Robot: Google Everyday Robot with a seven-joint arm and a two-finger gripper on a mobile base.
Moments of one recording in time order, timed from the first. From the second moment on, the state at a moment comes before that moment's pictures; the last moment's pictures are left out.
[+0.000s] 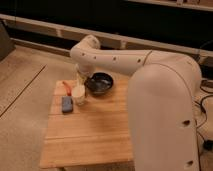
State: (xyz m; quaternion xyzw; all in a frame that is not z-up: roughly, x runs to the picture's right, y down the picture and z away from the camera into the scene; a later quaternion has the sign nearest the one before) arm -0.142 -0.065 0.810 -0.19 -0.02 0.35 0.92
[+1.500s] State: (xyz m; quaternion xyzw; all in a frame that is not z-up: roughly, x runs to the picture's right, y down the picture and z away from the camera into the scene) arm -0.206 -0.051 0.840 -0.27 -0.31 0.31 0.85
